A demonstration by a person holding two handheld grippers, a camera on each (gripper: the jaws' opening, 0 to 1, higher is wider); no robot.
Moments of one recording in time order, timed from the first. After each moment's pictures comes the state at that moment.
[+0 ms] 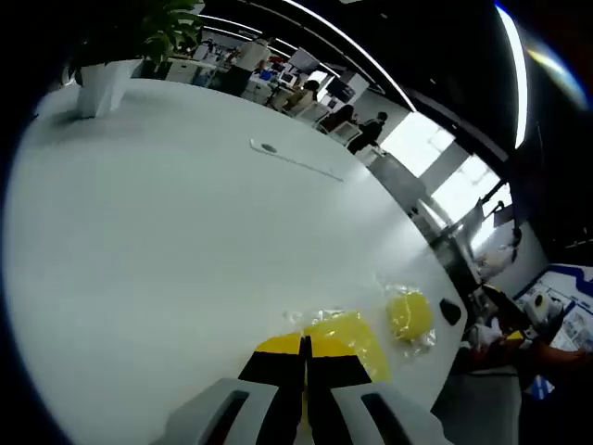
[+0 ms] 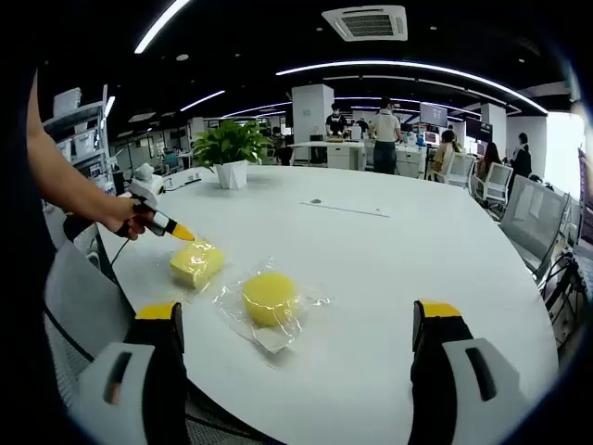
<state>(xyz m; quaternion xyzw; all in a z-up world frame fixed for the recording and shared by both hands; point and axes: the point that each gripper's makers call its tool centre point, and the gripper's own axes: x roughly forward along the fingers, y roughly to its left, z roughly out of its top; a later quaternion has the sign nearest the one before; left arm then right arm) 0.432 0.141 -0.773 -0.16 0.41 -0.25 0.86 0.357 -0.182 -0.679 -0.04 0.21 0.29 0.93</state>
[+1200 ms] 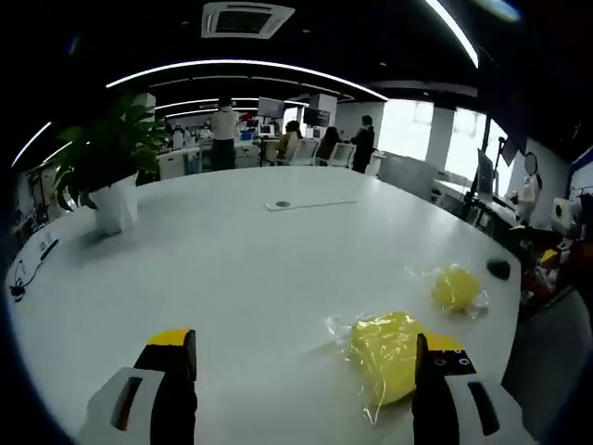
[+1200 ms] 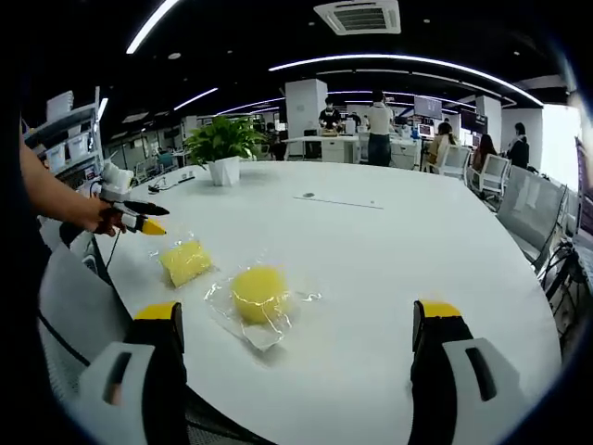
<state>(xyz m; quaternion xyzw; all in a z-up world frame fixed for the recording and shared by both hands) 0.413 0.193 -0.726 0.01 0.27 -0.21 0.94 0.371 -0.193 -0.688 -0.03 0.22 0.28 0.93</state>
